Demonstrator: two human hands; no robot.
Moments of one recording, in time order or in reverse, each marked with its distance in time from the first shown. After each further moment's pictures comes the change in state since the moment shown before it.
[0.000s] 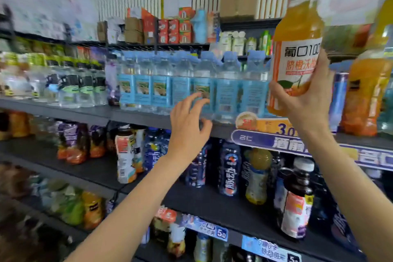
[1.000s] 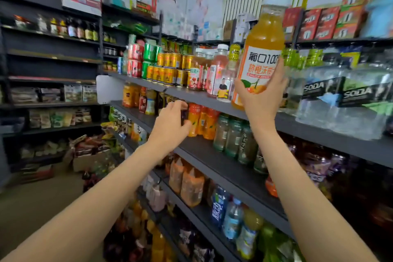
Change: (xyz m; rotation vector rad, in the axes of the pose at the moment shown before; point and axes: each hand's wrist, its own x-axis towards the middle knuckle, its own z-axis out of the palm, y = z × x) left_hand -0.018 -0.620 -0.461 0.426 -0.035 -0.462; right_hand -0.199 -0.386 0.715 0.613 -0.268 0.158
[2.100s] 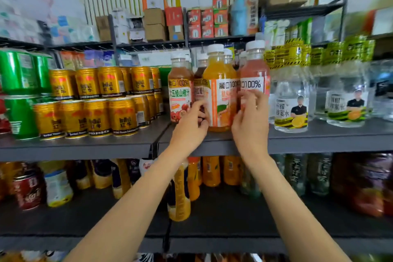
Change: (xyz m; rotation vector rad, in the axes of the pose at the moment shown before) left_hand 0.349 -0.209 0.150 -0.647 -0.529 0.476; right_hand 0.074 0.156 0.309 -1.031 0.362 -0.058
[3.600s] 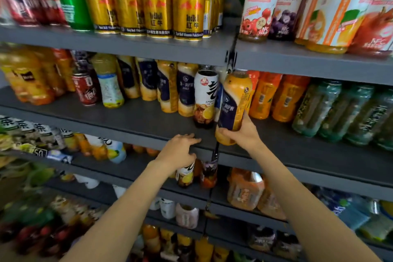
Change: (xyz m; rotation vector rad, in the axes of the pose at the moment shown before) left_hand -0.191 -0.189 -0.018 0.383 -0.560 -0.374; right_hand -0.193 0.012 0.123 0.365 -0.854 0.525
